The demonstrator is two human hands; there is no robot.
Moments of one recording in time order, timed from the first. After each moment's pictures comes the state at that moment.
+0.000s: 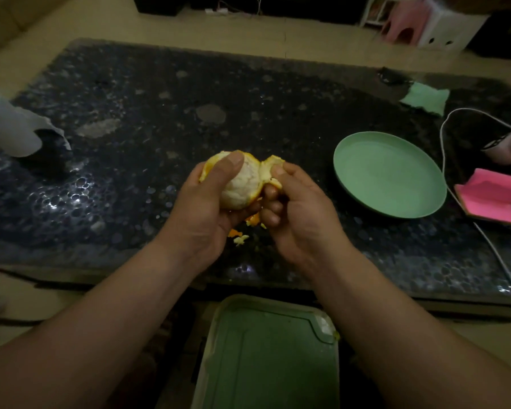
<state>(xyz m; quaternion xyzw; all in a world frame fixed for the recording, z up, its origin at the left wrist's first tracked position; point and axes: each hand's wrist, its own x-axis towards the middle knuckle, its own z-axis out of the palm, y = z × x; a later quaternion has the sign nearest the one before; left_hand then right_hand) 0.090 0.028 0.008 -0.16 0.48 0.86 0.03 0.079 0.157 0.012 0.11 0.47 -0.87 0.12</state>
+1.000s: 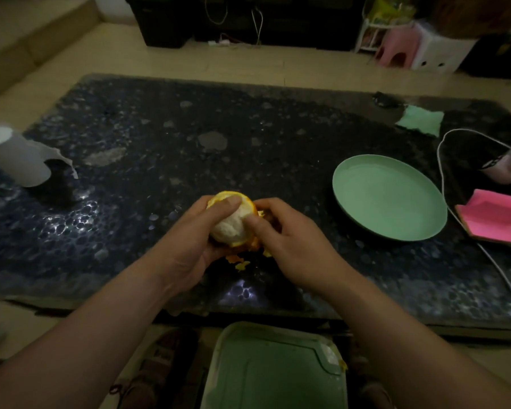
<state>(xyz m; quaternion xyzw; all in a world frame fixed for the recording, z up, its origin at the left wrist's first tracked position) 0.082 0.003 -0.003 -0.16 0.56 0.81 0.11 0.068 0.186 -0.006 -0.14 0.86 -0.49 0.10</state>
